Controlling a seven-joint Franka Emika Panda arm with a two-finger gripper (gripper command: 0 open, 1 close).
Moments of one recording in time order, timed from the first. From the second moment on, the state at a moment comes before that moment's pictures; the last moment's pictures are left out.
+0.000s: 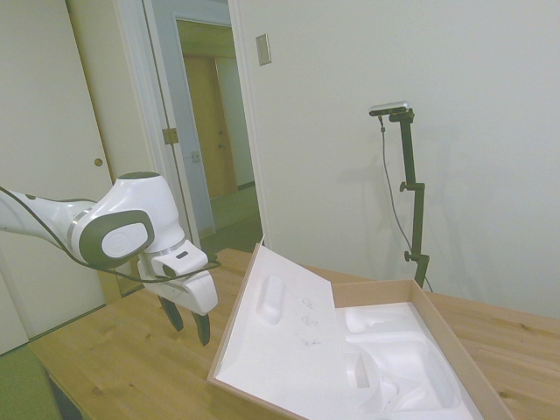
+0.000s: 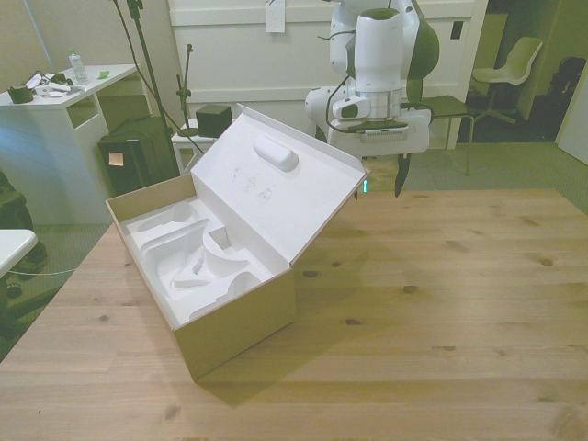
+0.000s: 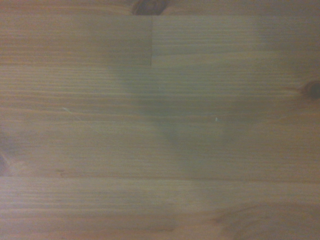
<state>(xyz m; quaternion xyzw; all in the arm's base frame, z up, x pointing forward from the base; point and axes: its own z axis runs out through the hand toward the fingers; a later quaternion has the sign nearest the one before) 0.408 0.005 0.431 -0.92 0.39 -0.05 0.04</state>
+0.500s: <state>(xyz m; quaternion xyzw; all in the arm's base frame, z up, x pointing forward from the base) 0.413 -0.043 0.459 -0.90 0.43 -0.08 0.06</state>
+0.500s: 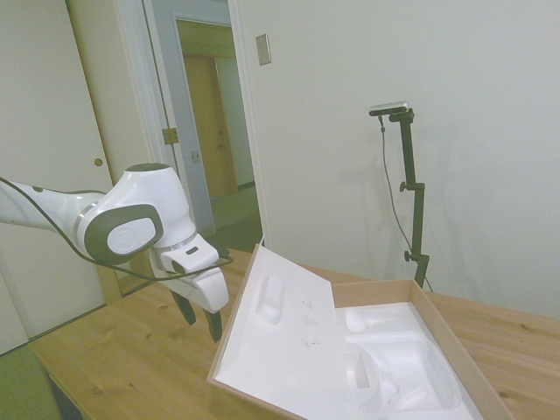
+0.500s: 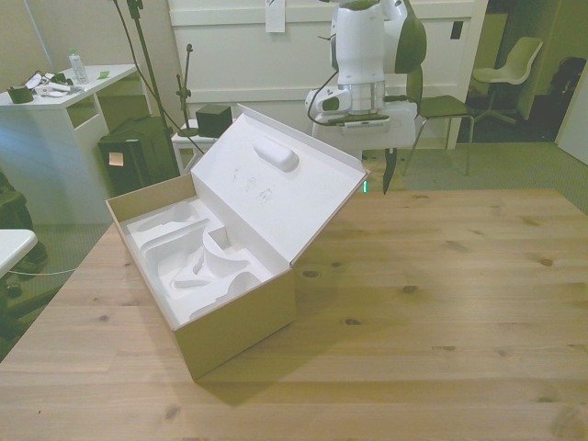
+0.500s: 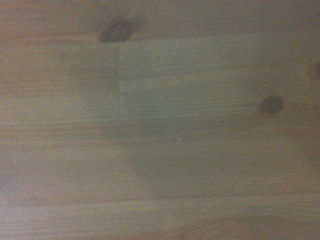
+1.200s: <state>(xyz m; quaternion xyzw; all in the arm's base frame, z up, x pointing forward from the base) 0.316 -0.319 0.566 -0.76 0.62 -0.22 0.01</state>
